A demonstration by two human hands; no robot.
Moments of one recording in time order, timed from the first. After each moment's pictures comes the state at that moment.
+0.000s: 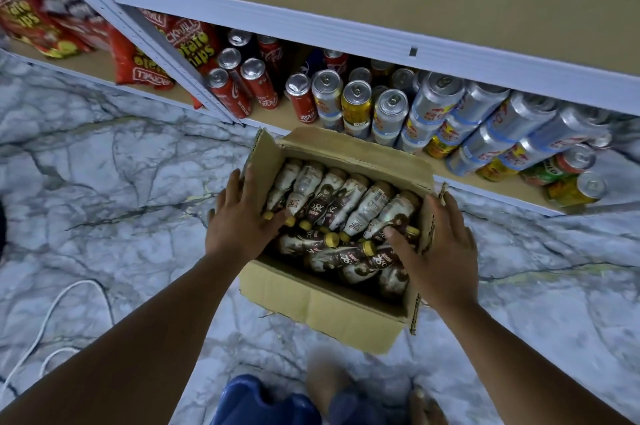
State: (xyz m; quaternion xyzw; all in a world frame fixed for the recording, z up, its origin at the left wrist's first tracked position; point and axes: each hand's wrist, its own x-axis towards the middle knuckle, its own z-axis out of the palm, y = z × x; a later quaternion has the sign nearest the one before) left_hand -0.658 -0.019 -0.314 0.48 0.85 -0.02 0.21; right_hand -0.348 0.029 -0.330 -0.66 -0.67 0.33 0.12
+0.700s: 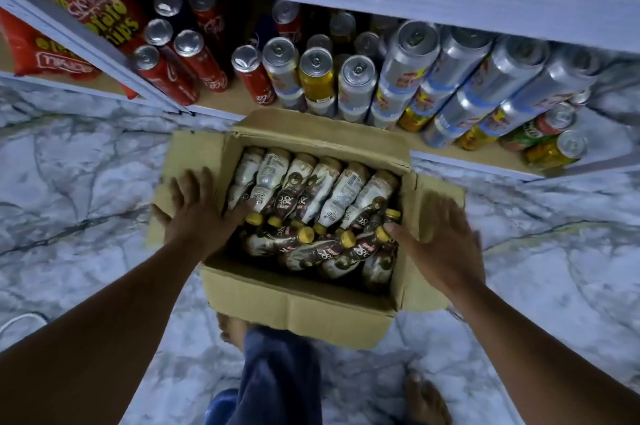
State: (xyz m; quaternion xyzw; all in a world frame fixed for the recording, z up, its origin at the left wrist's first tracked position) left_hand -0.692 -0.002 -0.396 0.43 0.85 -0.12 0.27; right_hand -0.307 0.039 -0.387 -0.71 -0.61 0.34 -0.11
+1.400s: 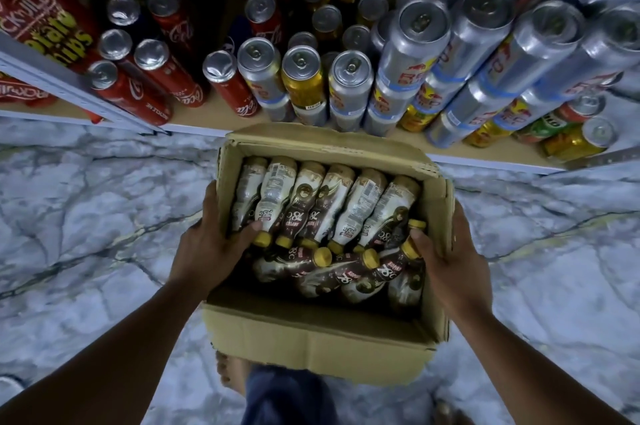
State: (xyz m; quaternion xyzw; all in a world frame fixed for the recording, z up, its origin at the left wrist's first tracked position) left_hand -0.680 0.012 -0.425 0.49 0.82 0.03 0.30; right_hand -0.324 0.025 -0.432 -0.79 -0.47 0.39 0.09
